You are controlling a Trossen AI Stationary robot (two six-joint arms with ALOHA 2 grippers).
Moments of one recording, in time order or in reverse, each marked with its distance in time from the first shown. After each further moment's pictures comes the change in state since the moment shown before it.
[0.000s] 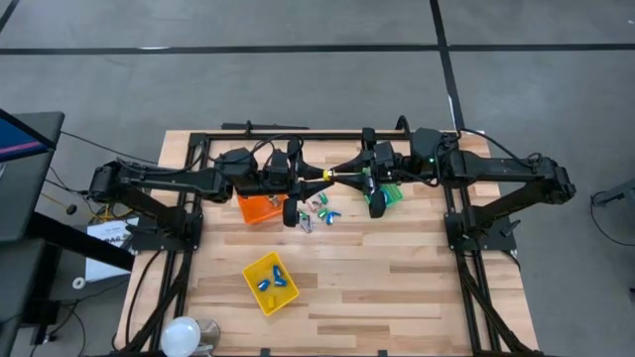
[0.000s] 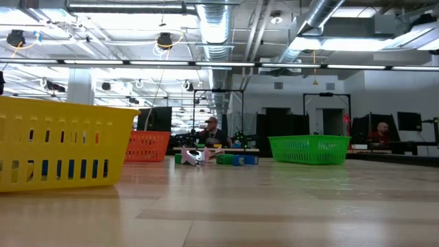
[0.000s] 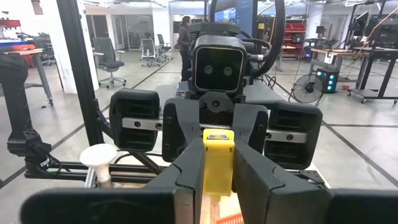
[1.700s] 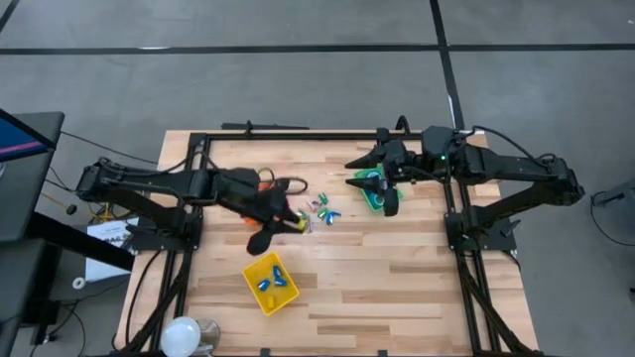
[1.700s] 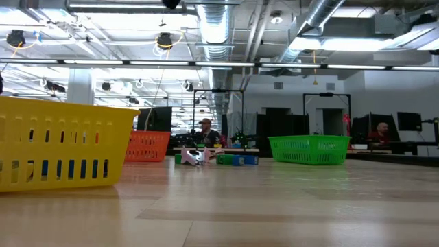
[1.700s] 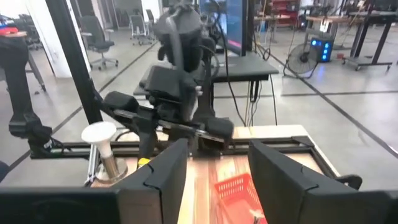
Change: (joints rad) left arm -0.101 -0.133 0.001 -0.734 0.195 -0.049; right arm -0.007 -0.088 0.000 -0.202 0.030 0.041
